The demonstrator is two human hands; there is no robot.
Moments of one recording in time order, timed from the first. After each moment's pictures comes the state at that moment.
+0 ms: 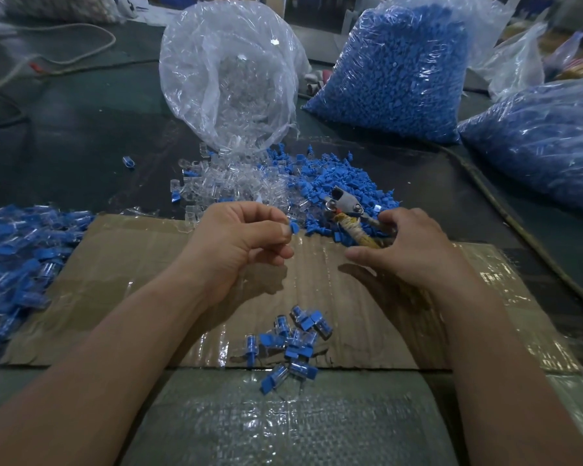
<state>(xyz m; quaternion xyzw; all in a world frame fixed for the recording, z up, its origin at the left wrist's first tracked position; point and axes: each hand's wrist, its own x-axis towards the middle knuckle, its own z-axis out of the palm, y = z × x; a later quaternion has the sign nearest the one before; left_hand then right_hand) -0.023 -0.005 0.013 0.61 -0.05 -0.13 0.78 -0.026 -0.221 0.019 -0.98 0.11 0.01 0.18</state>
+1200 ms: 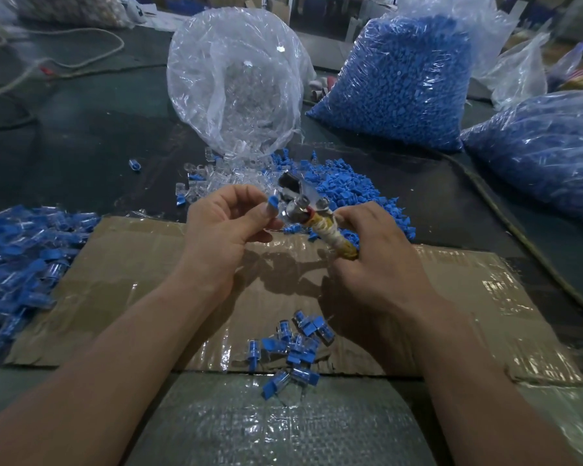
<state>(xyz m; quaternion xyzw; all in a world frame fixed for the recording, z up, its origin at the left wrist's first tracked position) -0.021 -0.002 0.009 0.62 -0.06 0.04 0.78 -0.038 -0.178 0.016 -0.97 -0.10 -0.12 0.20</state>
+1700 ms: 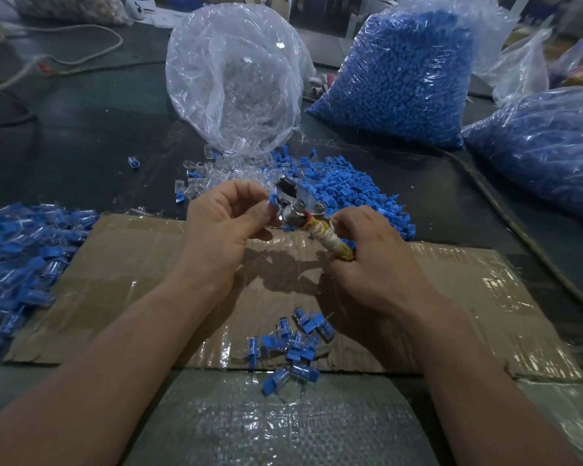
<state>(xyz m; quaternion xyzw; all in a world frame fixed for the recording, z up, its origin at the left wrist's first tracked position) -0.021 -0.003 0.008 0.63 -0.07 0.05 0.77 -0.037 -0.178 0.014 -0.97 -0.12 -0.08 0.20</state>
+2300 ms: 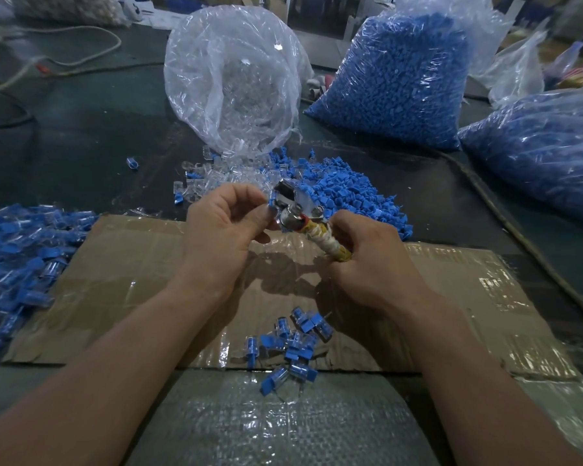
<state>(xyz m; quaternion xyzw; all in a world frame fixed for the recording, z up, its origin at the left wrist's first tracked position) -0.026 -0.005 0.010 0.69 -0.09 0.10 0.72 -0.039 -0.174 0.019 -0.96 -0.11 -0.05 0.25</state>
